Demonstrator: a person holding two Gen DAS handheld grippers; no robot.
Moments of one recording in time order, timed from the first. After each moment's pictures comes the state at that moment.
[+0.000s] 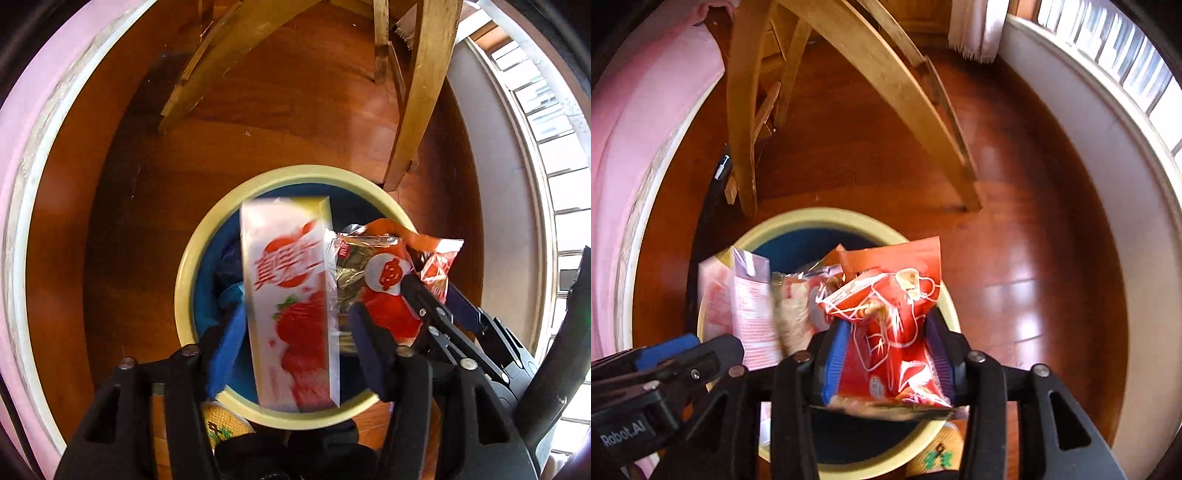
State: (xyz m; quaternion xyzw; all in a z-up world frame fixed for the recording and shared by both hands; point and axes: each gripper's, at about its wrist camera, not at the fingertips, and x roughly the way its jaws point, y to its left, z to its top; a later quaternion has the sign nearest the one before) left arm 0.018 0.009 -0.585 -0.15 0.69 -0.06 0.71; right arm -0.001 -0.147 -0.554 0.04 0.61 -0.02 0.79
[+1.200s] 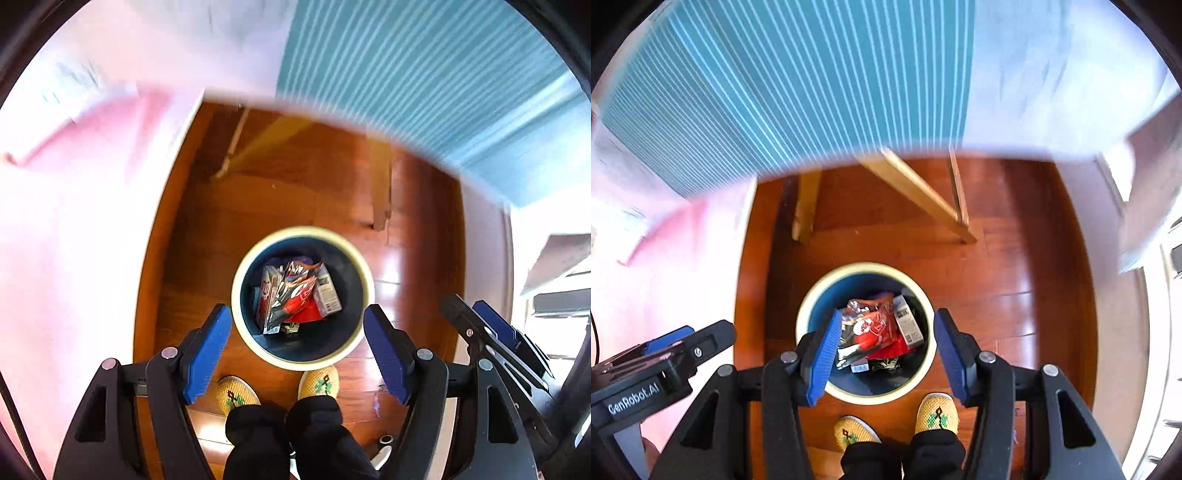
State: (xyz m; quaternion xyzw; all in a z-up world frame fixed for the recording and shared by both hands) left arm 0.002 0.026 -0.357 -0.13 0.64 -0.01 0.76; right arm -0.001 -0.161 -0.343 0.06 0.59 0.03 0.80
